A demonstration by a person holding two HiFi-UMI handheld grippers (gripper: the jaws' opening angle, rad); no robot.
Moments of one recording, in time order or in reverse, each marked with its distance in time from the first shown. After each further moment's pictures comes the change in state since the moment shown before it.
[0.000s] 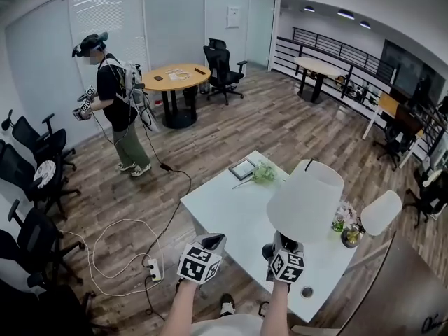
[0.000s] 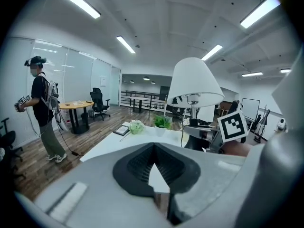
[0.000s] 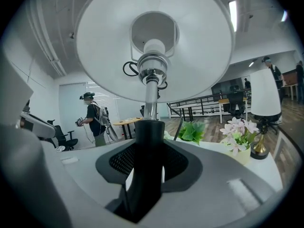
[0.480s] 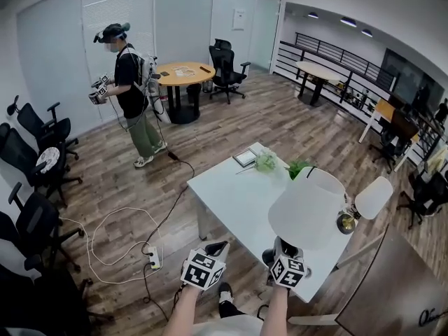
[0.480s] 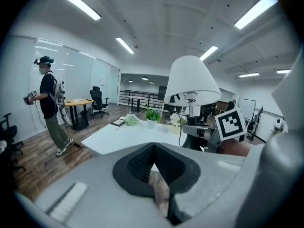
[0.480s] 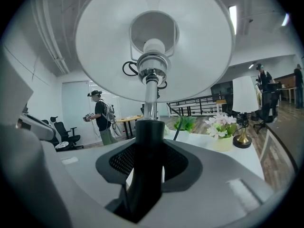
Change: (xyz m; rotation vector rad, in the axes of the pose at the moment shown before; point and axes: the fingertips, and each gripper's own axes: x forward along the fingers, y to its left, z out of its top) left arm -0.083 -0.071 -0.077 -0.023 -0.004 -0.024; right arm -0.116 0.017 -0.051 -0.020 0.018 -0.011
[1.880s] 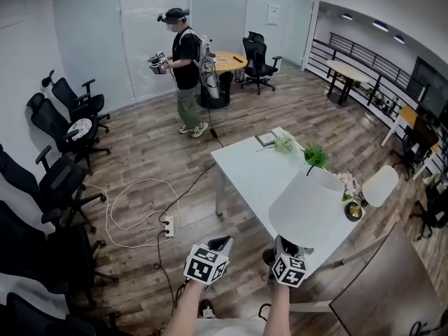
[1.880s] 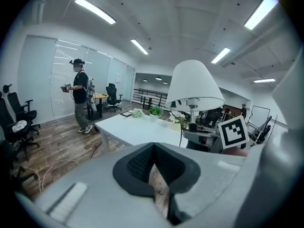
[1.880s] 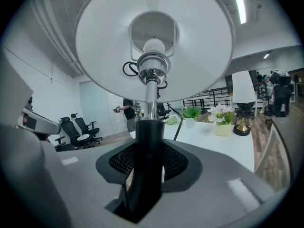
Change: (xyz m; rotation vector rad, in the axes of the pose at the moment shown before) left arm -0.098 -0.099 -0.065 -0.128 0.000 0.153; right arm -0.122 0.013 -0.054 -0.027 0.089 0.185
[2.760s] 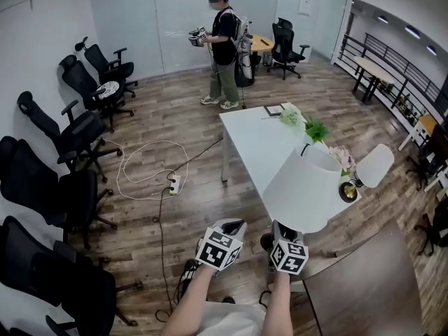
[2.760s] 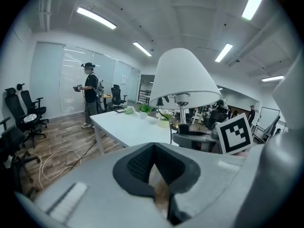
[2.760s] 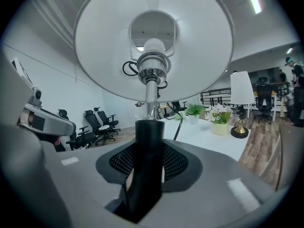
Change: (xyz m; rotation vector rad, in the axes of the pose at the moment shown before) left arm -0.001 -0.206 -0.052 -0.042 -0.028 0.091; right arm -0.128 -0.075 -0.032 -0.104 0.053 0.222
